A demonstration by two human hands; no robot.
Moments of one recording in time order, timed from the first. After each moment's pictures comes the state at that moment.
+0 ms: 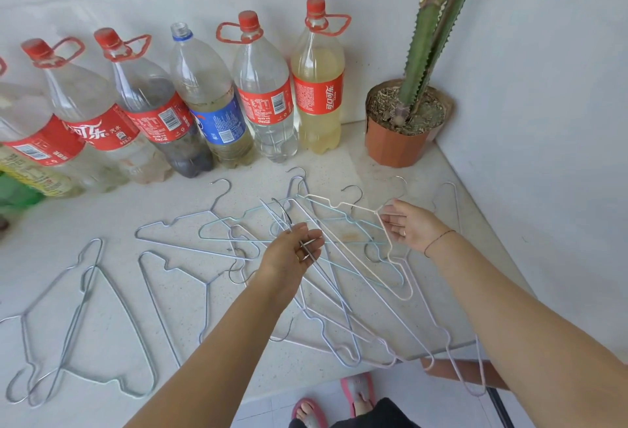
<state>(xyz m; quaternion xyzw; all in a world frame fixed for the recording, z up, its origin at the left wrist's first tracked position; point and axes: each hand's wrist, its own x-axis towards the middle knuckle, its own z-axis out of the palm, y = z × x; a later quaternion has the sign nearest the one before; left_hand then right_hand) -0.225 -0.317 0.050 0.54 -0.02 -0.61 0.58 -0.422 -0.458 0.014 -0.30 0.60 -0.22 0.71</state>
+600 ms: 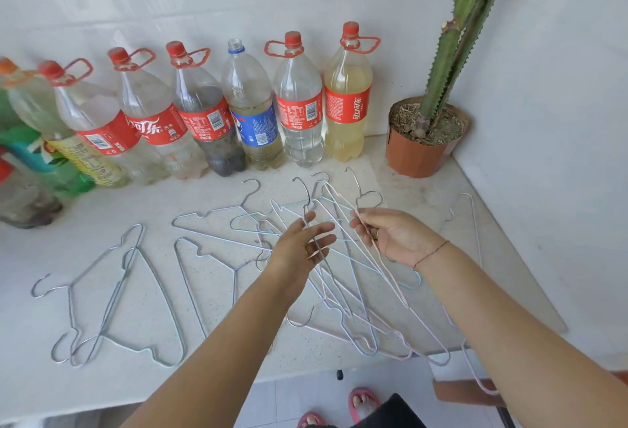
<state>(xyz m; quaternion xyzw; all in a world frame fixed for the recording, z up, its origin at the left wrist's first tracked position) -0.212 -0.272 0.084 0.54 -0.10 -0.59 0.59 -0.363 -0.375 0.081 -0.38 0.41 -0.23 0.80</state>
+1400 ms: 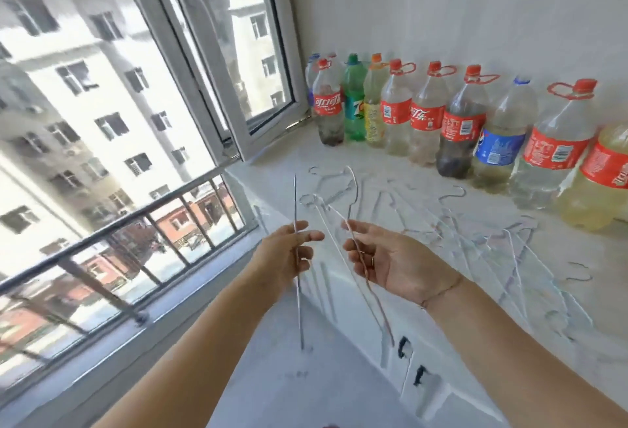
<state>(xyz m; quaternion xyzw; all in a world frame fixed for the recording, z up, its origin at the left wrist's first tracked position) -0.292 0.037 0.180 0.61 0.06 -0.22 0.76 -0.339 -0.151 0.172 -0.44 0.04 0.20 0.88</state>
